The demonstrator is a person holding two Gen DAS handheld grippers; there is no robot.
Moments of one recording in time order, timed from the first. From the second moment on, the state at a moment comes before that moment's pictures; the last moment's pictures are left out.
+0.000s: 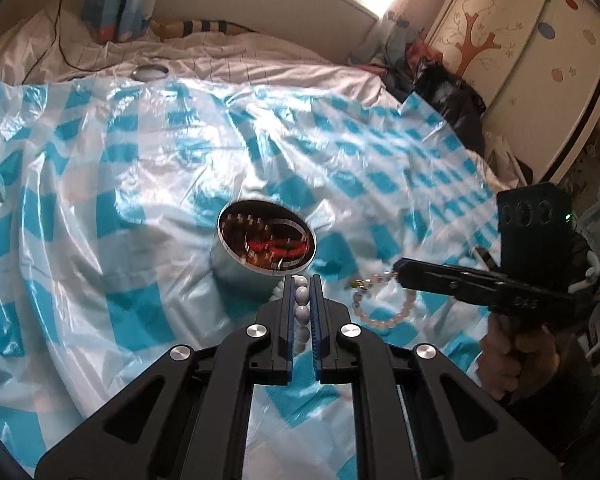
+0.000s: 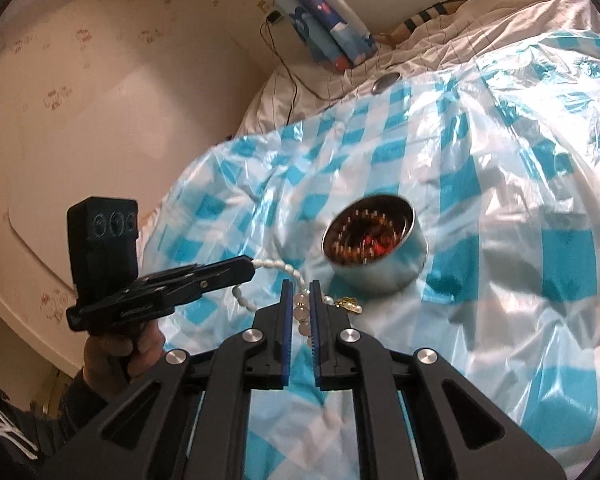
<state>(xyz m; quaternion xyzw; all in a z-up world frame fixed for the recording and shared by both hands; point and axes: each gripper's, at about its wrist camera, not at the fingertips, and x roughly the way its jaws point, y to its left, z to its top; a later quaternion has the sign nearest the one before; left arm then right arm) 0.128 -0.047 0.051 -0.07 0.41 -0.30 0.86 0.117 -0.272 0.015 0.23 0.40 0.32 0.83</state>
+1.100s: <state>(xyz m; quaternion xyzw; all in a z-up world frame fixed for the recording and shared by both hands) 0.158 -0.056 0.027 0.00 0.41 -0.13 0.90 0.175 -0.255 -0.009 0.23 0.43 0.20 0.85</state>
